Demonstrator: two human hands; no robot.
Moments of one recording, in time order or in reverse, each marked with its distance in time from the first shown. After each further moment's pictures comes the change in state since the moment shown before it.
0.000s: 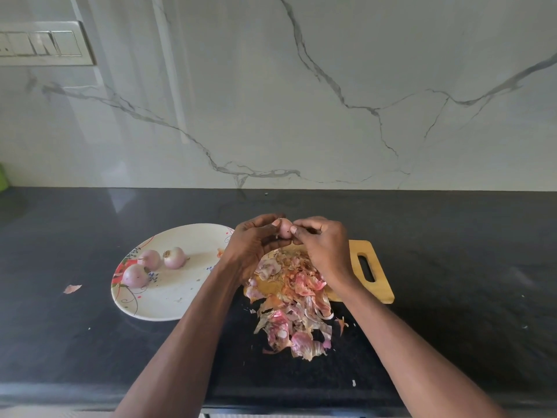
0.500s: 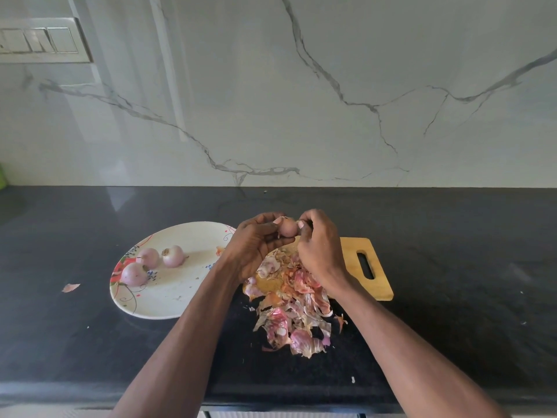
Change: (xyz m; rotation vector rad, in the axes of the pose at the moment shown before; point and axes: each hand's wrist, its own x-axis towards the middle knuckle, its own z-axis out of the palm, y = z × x) left_hand -0.004 0.002 0.007 -0.042 -0.049 -0.030; right_hand 0.000 0.007 0.011 -0.335 0.051 -0.136
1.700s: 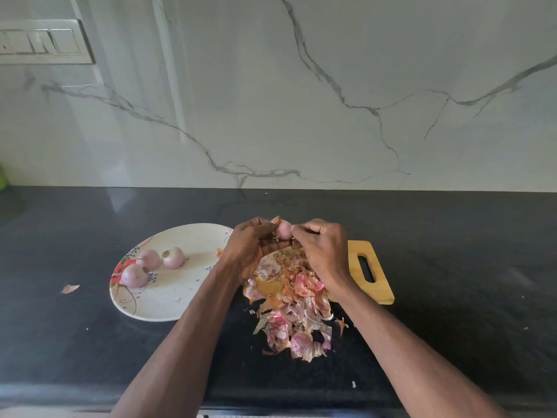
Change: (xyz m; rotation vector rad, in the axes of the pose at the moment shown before) left_hand -0.006 0.006 0.002 0.015 0.102 -0.017; right_hand -0.003 -0.007 -0.011 0.400 -0.012 0.115
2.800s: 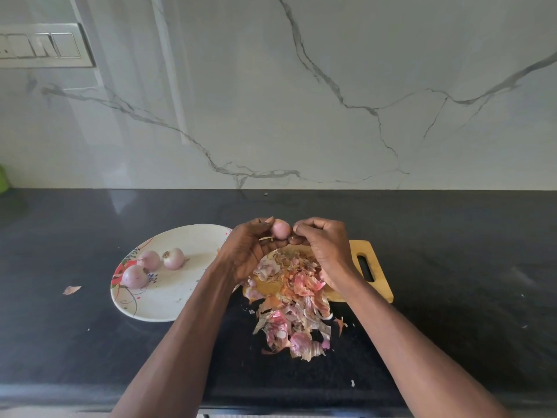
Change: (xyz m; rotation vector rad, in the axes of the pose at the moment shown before) left_hand 0.002 0.002 -0.004 -0.080 -0.031 -0.053; right_hand 0.005 -0.008 -0.006 0.228 -0.049 0.317
